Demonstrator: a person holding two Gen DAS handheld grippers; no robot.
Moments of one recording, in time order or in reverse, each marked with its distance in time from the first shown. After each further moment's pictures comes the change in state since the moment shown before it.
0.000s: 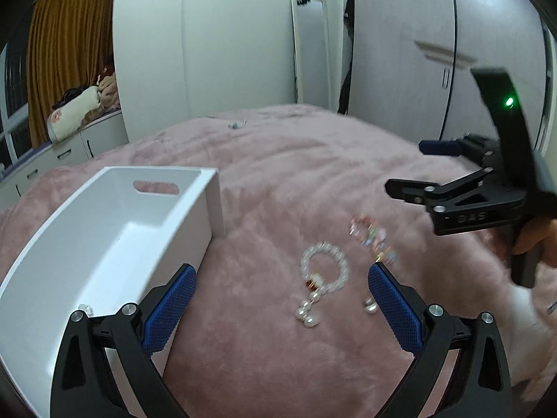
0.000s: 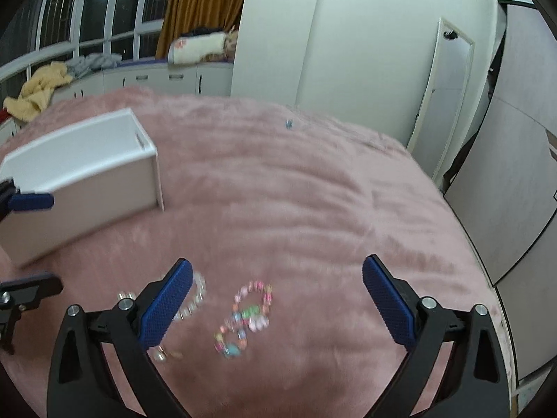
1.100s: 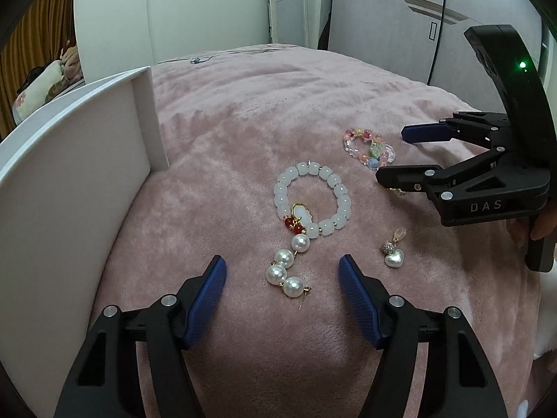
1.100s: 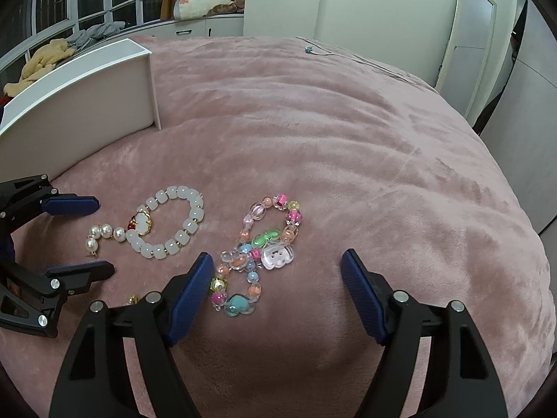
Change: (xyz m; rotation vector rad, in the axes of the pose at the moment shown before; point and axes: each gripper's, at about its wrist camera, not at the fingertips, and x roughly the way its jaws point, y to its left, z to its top) left arm 0.082 -0.011 -0.039 0.042 0.181 -0.106; right arm 0.057 0.006 -0.052 0.021 0.181 0.084
